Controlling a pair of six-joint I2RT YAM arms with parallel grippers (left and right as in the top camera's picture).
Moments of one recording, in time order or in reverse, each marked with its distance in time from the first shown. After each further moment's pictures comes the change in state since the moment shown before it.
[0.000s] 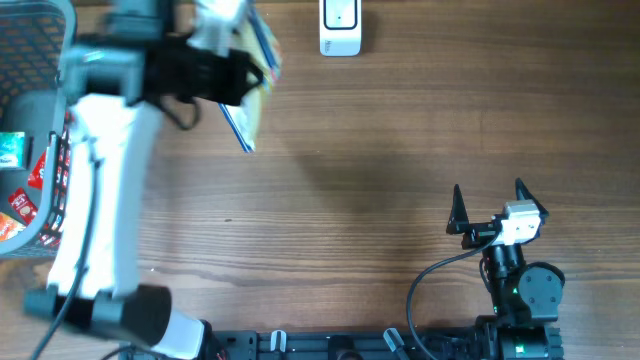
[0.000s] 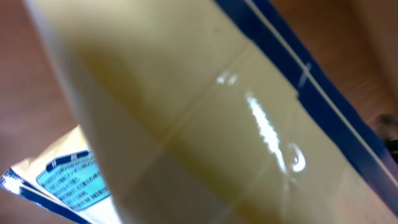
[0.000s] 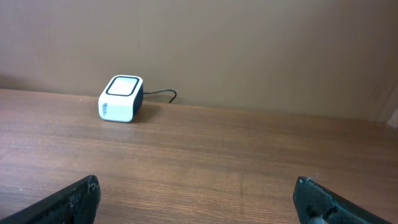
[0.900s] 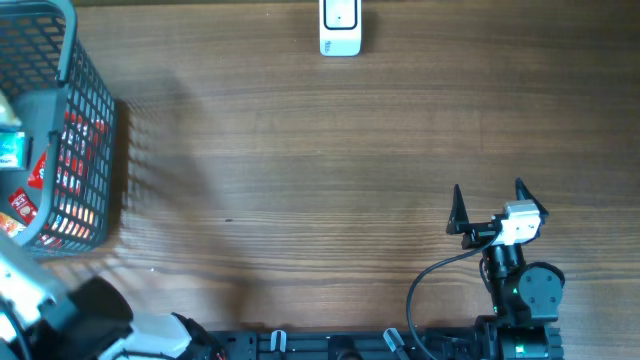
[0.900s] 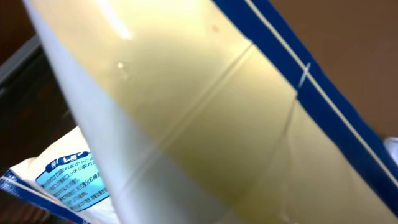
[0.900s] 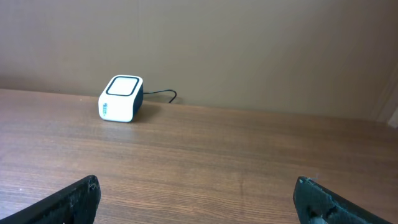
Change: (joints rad) left arm 0.866 -0.035 0.153 0.194 -0.034 0.023; right arm 0.000 0.000 0.000 0.000 0.000 0.000
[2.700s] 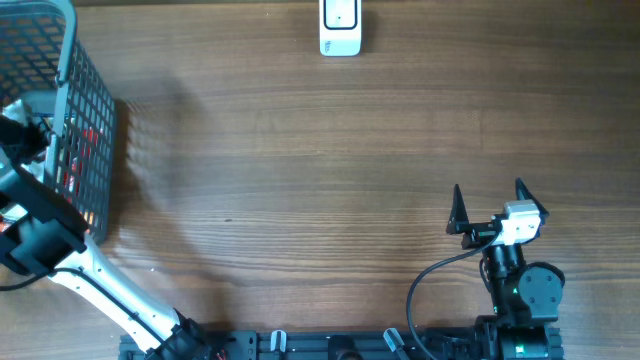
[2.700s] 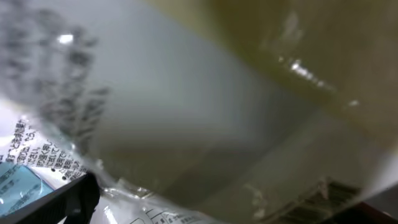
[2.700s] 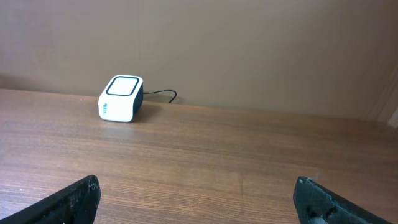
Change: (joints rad) left arm 0.011 0.667 0.040 -0.258 -0.355 0.065; right arm 0.000 0.000 0.000 0.000 0.000 0.000
